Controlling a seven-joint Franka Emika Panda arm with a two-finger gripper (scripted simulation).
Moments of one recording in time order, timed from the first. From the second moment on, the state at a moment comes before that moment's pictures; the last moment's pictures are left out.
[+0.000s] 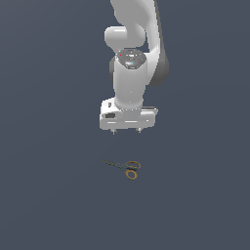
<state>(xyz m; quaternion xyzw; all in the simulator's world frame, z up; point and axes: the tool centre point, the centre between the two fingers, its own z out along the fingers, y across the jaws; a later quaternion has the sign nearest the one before) 0.003 0.007 0.189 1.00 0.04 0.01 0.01</state>
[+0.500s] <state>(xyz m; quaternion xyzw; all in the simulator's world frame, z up) 0.012 0.004 0.177 1.00 0.10 0.01 0.02</state>
